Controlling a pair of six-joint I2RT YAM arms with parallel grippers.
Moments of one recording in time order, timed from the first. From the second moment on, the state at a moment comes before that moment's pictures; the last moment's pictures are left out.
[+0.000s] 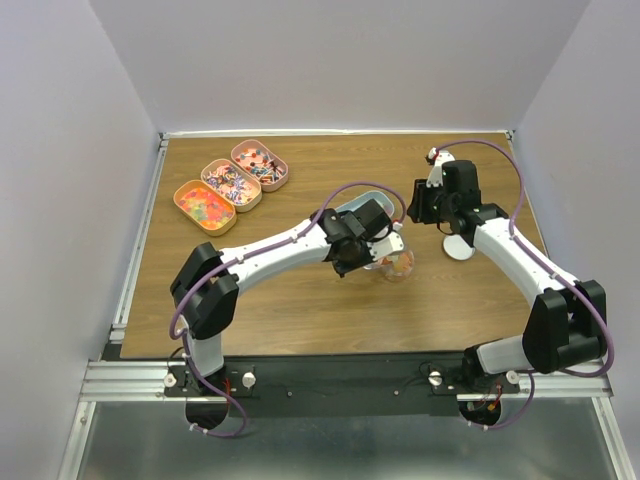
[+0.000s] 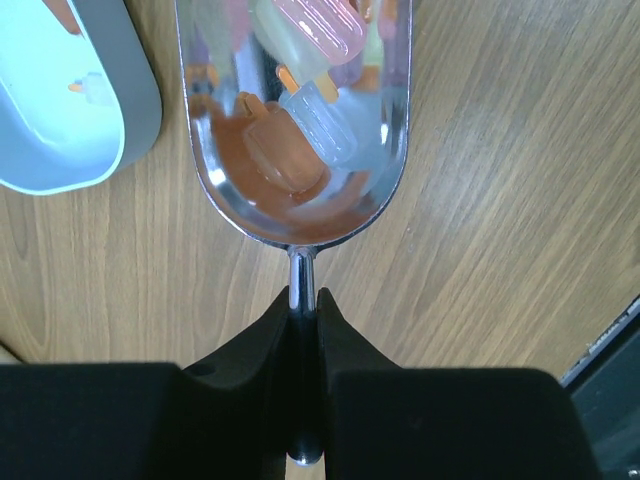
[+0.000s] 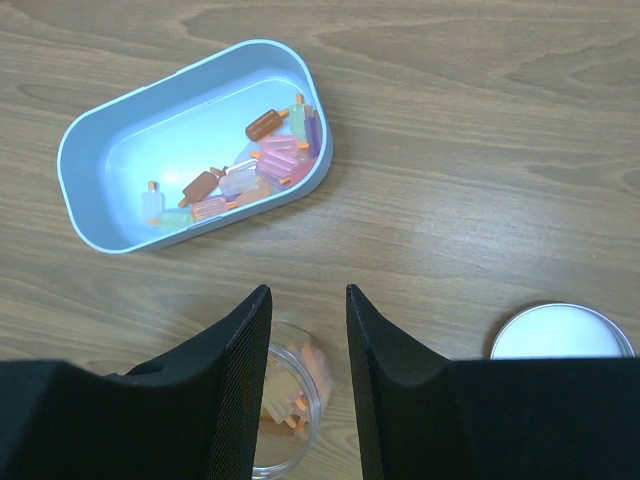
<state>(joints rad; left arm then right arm) -0.97 1.81 1.50 -0.85 -0.04 0.33 0.25 1.40 1.02 -0.29 -0.10 0.13</state>
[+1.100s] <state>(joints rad) -1.09 1.94 1.68 -1.05 -0.29 0.23 0.25 1.34 0.97 -0.29 -0.17 0.14</state>
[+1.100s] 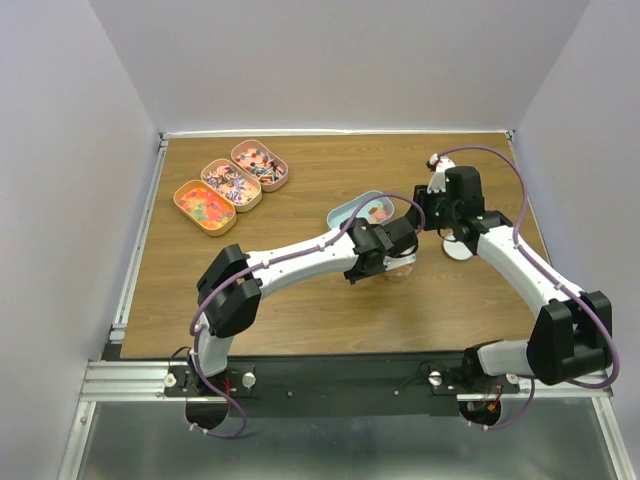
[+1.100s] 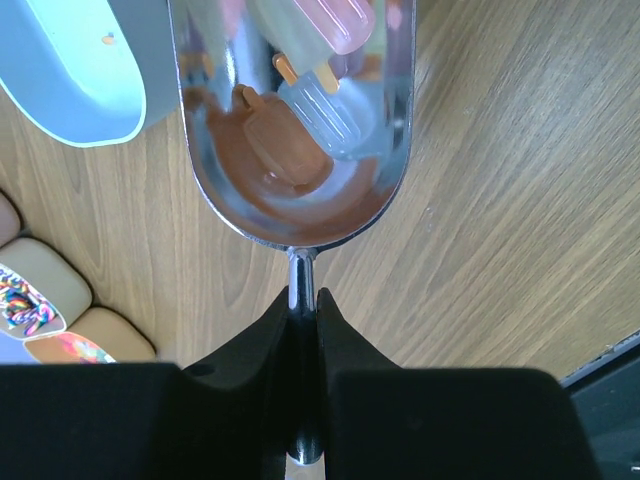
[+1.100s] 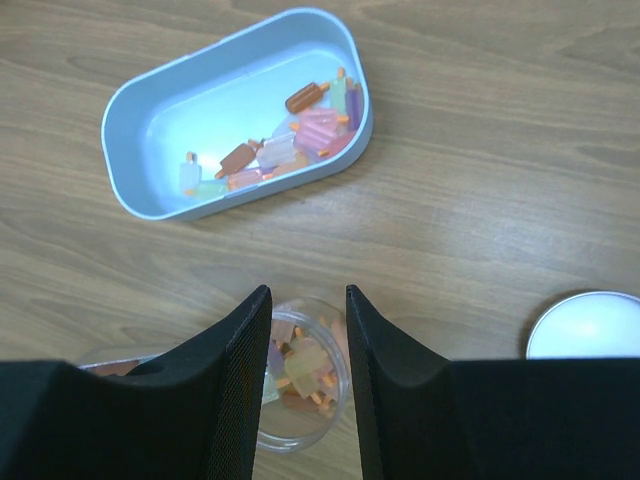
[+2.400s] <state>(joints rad) -1.22 2.00 1.73 -1.10 -0.60 0.21 0.25 1.33 0.92 -0.28 -0.21 0.17</state>
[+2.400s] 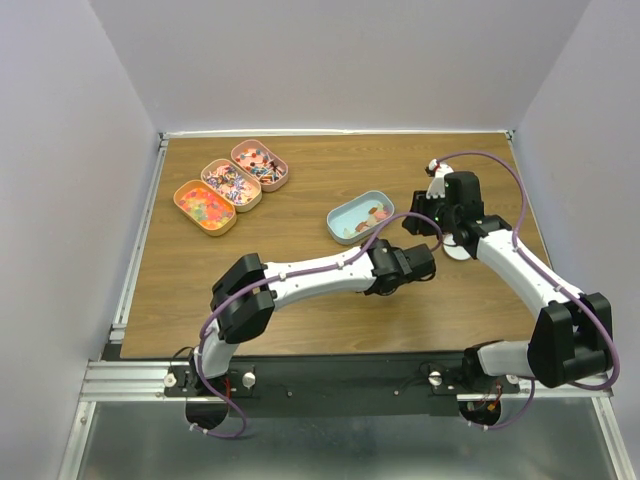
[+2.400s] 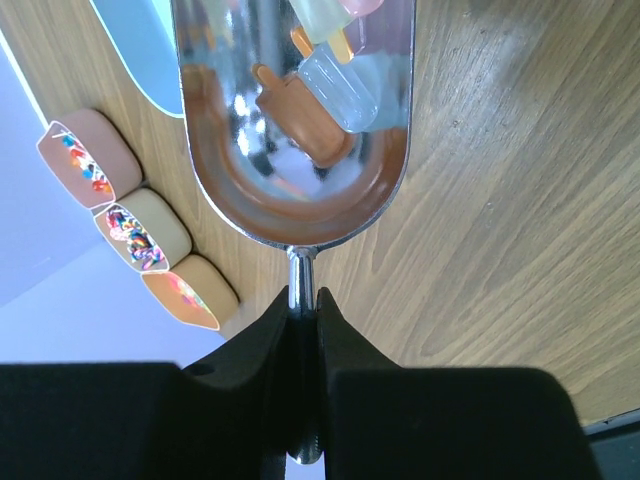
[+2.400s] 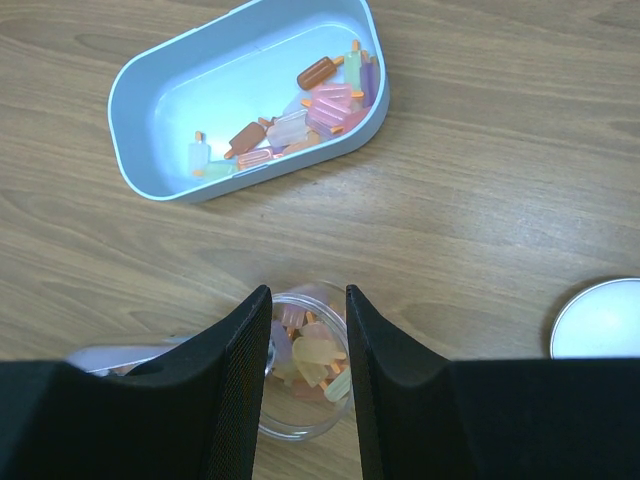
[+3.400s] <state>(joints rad) -1.27 2.03 1.72 -1.10 -0.74 0.21 0.25 1.32 0.91 -0.26 -0.21 0.17</state>
